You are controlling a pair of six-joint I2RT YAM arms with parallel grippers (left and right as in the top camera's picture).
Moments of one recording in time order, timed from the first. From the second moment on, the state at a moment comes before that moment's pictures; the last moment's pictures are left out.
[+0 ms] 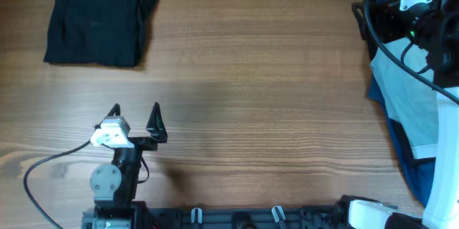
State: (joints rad) left arm -0.02 0.07 0.03 -0.01 0.05 -0.26; right arm -0.16 1.41 1.67 -0.88 -0.33 -0.35
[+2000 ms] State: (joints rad) left arm -0.02 0.01 0.01 -0.07 0.05 -0.26; right arm -0.02 0.02 0.04 -0.07 -0.14 0.03
